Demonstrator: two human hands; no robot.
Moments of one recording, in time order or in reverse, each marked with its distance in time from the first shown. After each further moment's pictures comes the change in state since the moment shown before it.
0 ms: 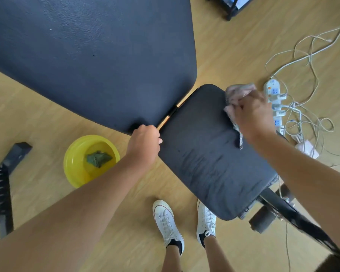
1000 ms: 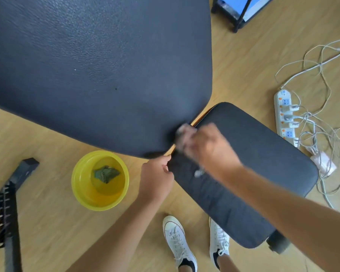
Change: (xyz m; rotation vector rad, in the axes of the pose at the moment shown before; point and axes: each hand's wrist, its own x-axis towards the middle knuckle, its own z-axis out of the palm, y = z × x) left_hand -0.016 -0.019 0.010 -0.469 0.001 -0.217; right_hand 0.002 -0.106 0.038 0.010 -0.198 -0.463
